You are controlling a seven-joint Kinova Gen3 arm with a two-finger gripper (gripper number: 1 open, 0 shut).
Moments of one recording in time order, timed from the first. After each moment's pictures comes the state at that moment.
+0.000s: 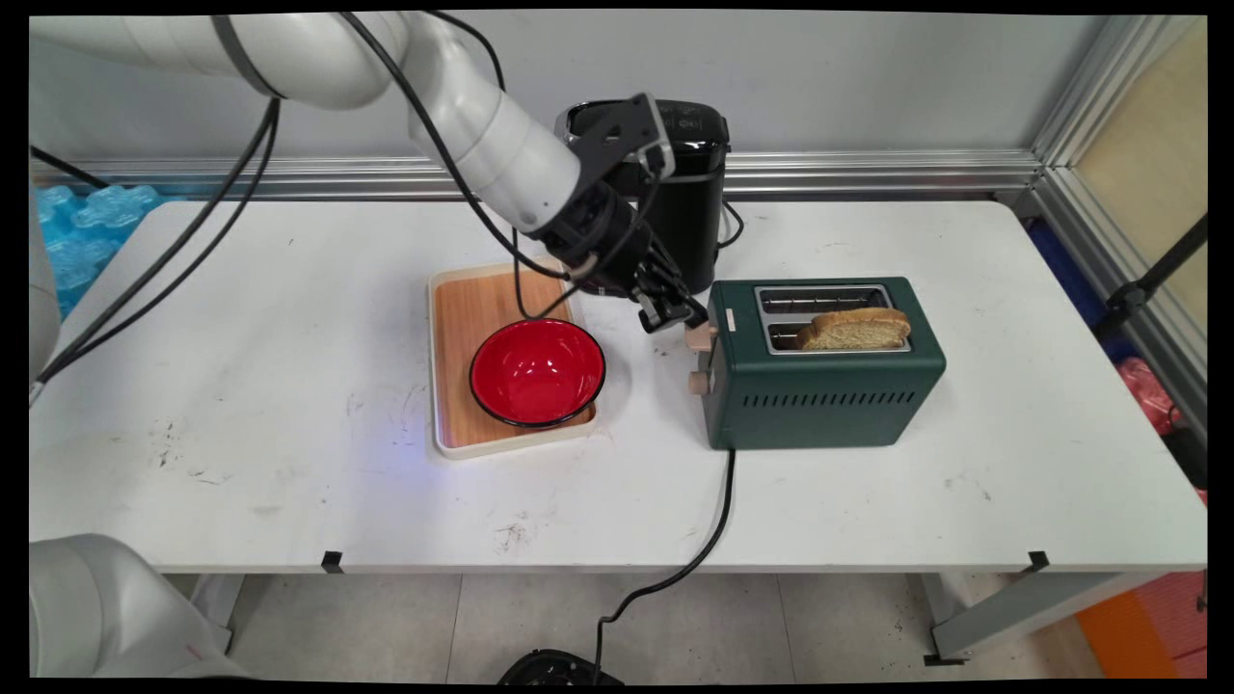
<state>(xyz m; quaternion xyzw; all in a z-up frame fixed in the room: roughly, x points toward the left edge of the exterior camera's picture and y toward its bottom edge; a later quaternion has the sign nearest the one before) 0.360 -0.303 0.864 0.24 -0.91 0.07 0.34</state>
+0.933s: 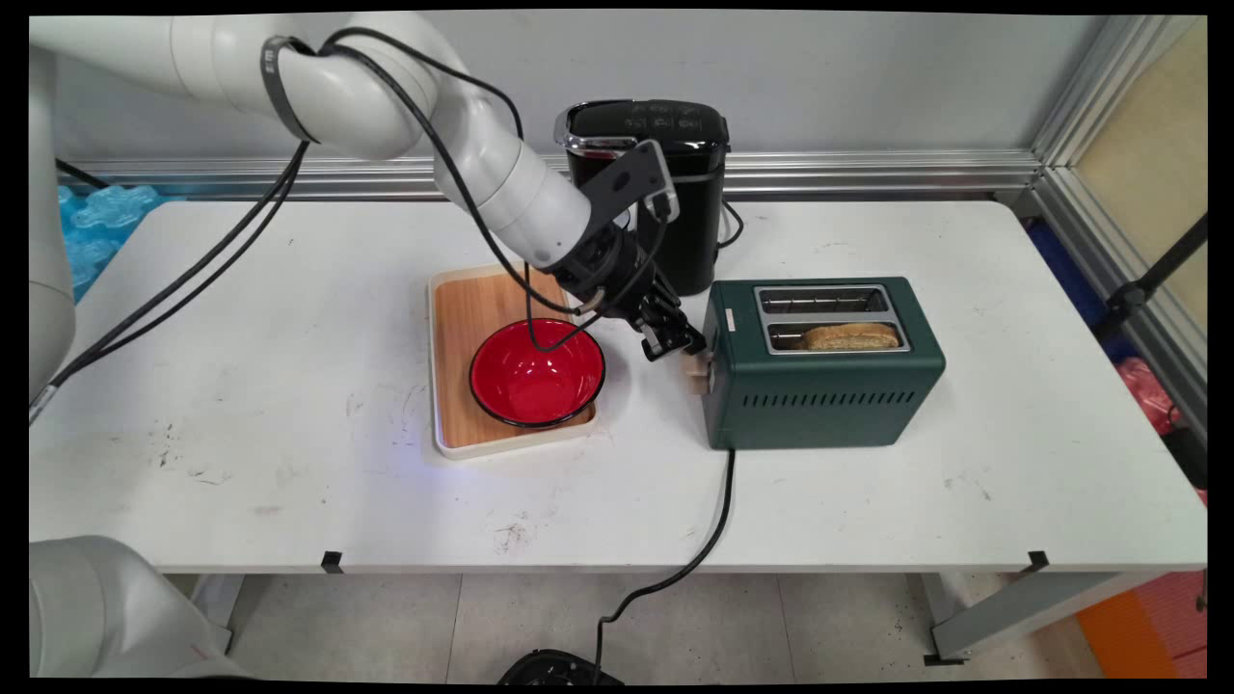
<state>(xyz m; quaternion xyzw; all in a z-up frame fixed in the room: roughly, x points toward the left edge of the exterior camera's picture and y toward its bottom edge) 0.357 -0.308 0.824 0.24 -0.91 0.06 0.33</state>
